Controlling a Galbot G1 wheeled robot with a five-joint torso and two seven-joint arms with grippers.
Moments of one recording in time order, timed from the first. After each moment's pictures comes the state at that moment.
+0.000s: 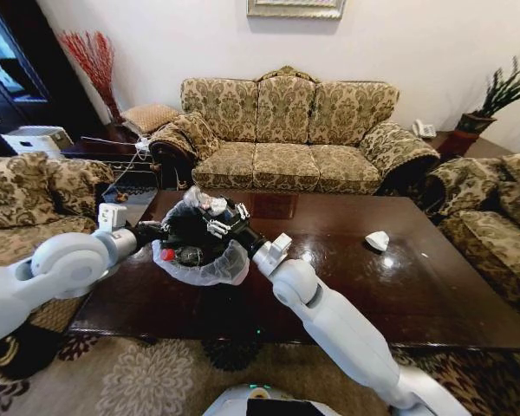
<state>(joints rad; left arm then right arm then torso) 1.75 -0.06 -1.10 -2.23 -1.57 0.39 -0.43 -0.69 1.25 -0.23 2.00 0.46 -0.15 0.02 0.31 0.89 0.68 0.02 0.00</state>
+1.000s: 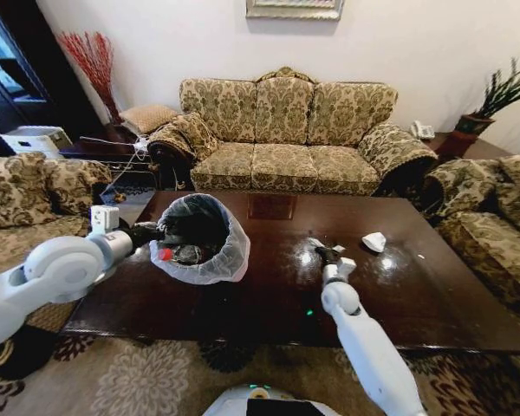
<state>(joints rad) 1.76 -0.13 -1.11 -2.24 -1.56 0.39 -0.42 -0.95 1.24 0.33 1.43 0.52 0.08 0.33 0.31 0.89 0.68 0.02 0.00</state>
